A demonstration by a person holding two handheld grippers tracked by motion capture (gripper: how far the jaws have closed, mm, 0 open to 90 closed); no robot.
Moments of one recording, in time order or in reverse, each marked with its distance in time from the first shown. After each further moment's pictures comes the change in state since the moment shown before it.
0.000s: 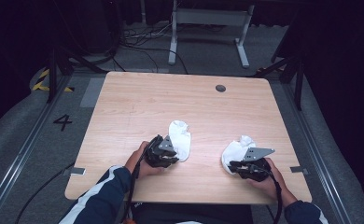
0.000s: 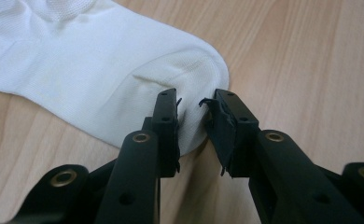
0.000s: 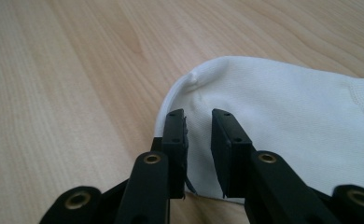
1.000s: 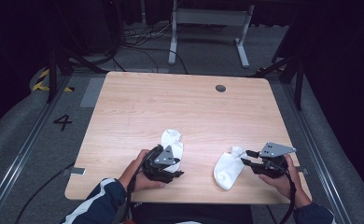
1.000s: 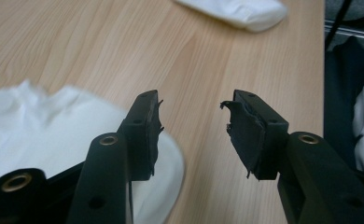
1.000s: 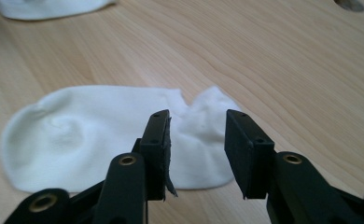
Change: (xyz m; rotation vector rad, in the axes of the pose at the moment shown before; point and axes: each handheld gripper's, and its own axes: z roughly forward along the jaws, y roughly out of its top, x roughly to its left) left arm -0.055 0.028 -0.024 -0.113 -0.063 0.124; right arm -0.018 0.002 -0.047 -0.064 -0.196 0.034
